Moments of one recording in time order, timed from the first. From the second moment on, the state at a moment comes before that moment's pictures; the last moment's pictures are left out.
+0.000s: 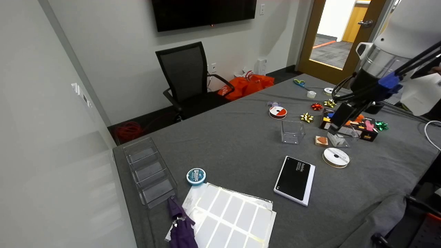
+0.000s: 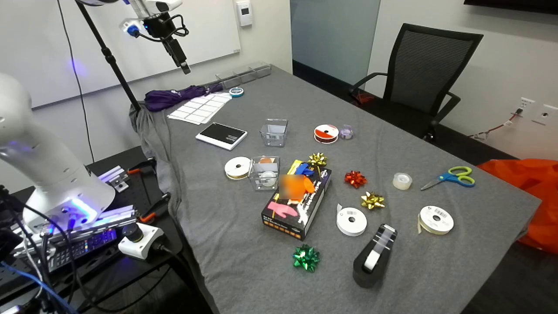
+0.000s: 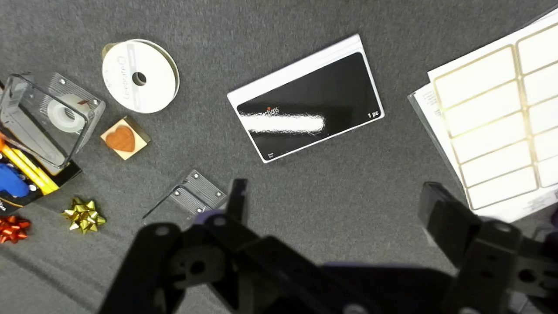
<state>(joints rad) 0.07 -0.42 0.24 -2.55 0.02 2.30 0.26</state>
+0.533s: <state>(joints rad) 0.07 -0.42 0.24 -2.55 0.02 2.30 0.26</state>
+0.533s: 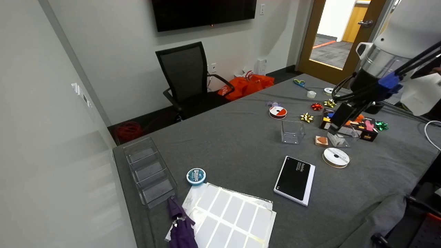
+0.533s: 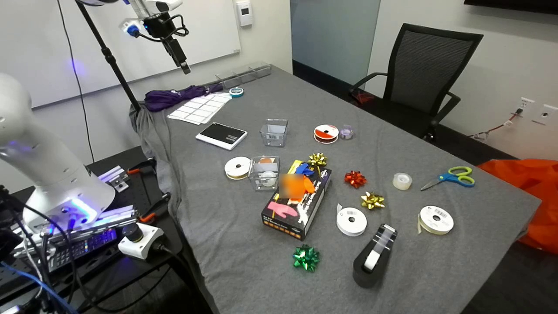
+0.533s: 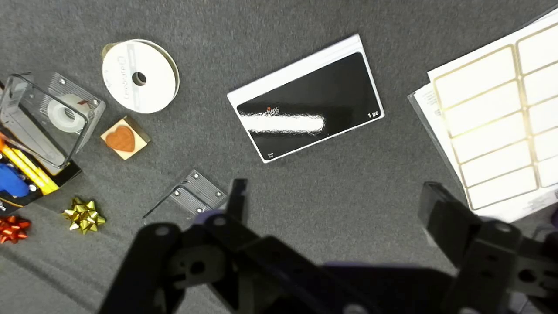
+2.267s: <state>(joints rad) 0.04 -0.14 -0.09 -2.34 -0.13 2.17 -0.69</state>
